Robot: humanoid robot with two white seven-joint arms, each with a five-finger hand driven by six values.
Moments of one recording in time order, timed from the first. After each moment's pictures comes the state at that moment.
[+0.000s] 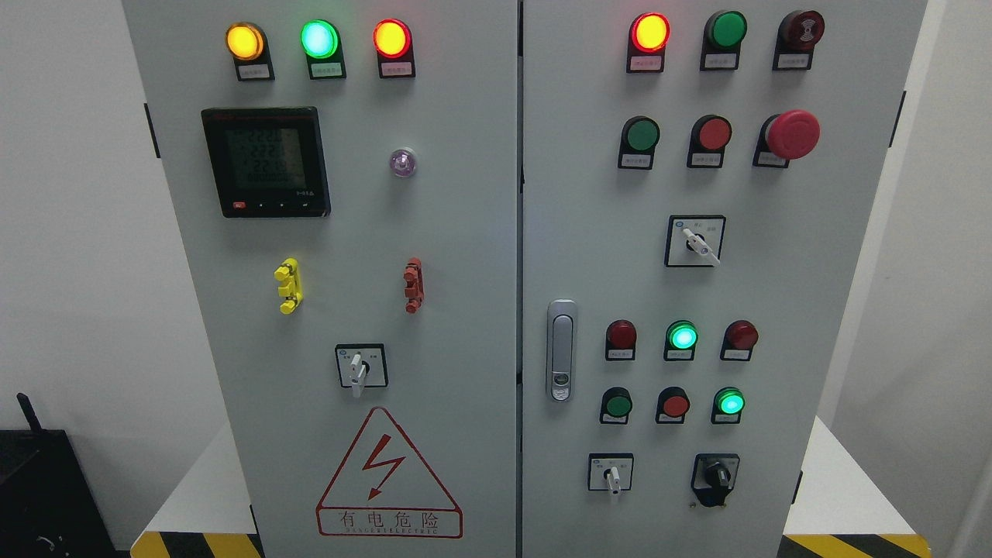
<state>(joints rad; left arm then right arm) 0.39 0.02 0.11 -1.31 -0.01 -0.42 -0.10 0.09 0.12 0.08 -0.13 0.00 0.02 -0.08</state>
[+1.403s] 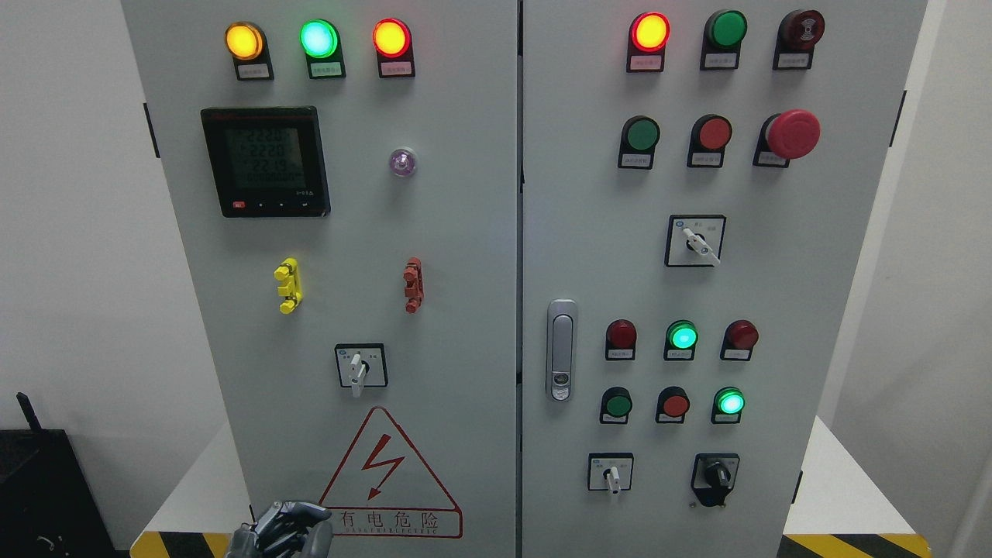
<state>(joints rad) -0.03 0.01 0.05 -1.92 0.00 0.01 -0.02 0.09 0.12 0.08 -0.13 0.00 0.02 -0.08</state>
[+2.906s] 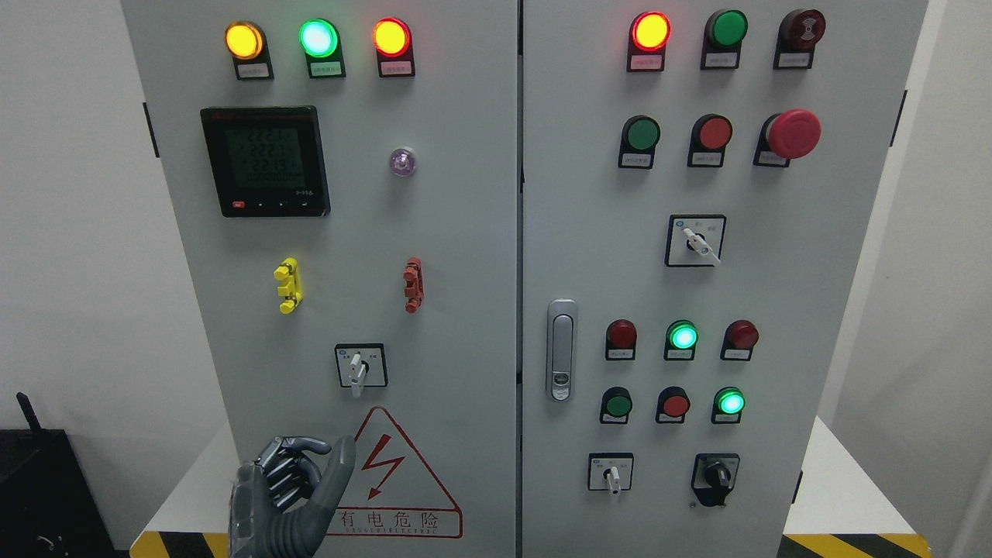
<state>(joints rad) -0.17 -0.08 -0.06 -1.98 -0.10 0.31 0.30 0.09 0.12 0.08 -0.13 0.00 0.02 -0.08</state>
